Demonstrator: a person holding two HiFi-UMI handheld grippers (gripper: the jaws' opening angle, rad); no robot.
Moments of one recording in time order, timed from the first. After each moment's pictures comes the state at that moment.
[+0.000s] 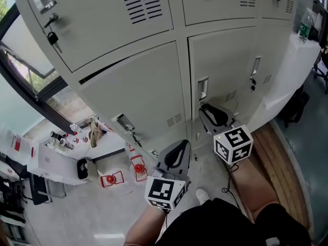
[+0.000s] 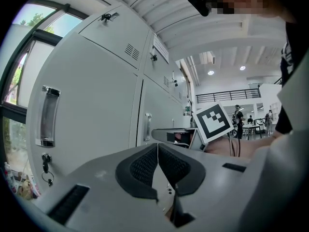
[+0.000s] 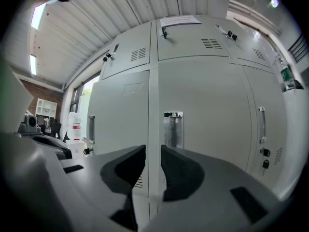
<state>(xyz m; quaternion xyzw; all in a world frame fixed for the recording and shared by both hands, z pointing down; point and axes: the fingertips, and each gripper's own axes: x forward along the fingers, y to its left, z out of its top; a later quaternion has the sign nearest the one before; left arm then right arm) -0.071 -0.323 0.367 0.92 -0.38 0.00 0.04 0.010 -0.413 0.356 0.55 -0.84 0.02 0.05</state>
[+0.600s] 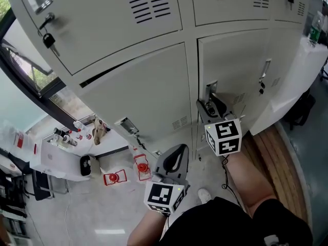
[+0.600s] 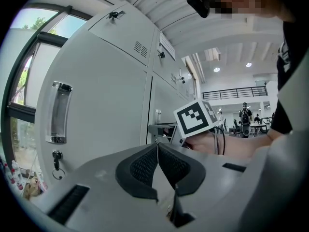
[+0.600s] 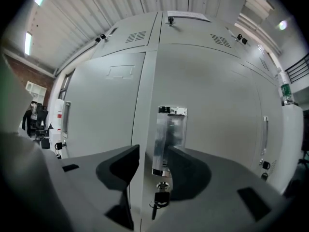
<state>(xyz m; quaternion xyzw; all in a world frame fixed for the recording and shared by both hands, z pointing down) -0.091 -0.339 0.379 0.91 -0.41 0.01 0.05 0.007 -0.474 0.358 0.60 -0.79 -0.02 0.08</state>
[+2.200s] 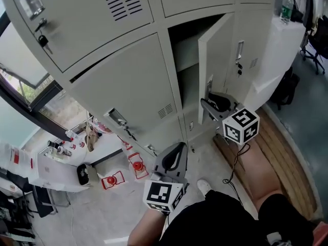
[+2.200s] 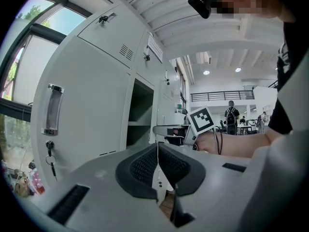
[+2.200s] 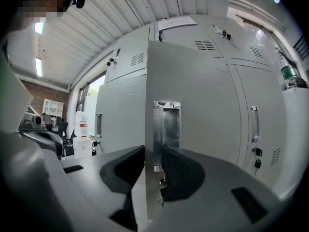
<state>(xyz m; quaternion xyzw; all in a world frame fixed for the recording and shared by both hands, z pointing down) -0.076 -0.277 0.379 0.94 -0.34 0.02 0.05 0.046 -0.390 0.365 0.52 -0.85 0.02 0.06</state>
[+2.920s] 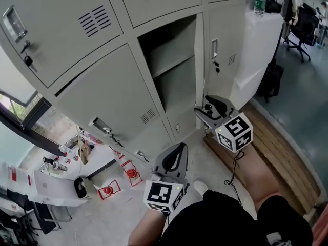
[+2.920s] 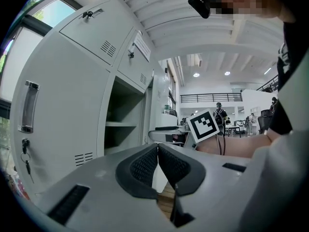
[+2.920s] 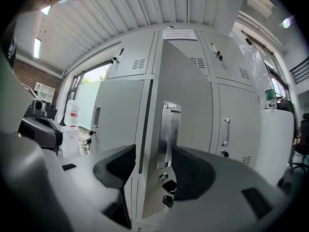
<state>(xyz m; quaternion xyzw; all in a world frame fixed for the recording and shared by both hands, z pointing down) -0.024 -0.245 0.373 0.96 -0.28 0.01 0.04 0.090 -0.337 0.366 0.58 -0.81 -0.02 0.09</state>
